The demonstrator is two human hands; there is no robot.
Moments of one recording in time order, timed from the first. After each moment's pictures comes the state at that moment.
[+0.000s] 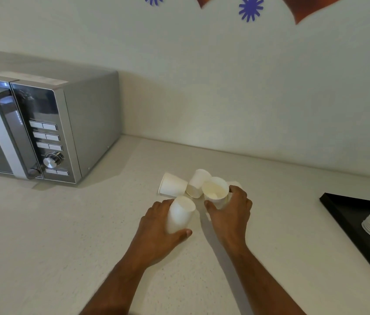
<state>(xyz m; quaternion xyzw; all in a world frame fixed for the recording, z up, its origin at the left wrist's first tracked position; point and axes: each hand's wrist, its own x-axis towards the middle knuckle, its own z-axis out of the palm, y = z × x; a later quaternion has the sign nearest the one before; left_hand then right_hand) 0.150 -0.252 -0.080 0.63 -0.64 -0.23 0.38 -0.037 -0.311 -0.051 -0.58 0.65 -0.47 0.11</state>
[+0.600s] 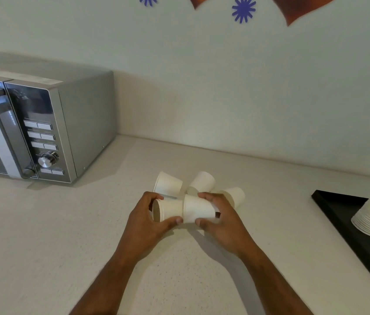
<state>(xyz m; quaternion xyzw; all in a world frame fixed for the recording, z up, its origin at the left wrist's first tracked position) 0.160 -0.248 -0.069 0.56 -0.57 -0.29 0.53 -0.063 -0.282 -0.041 -0.72 0.51 -0.34 0.32</state>
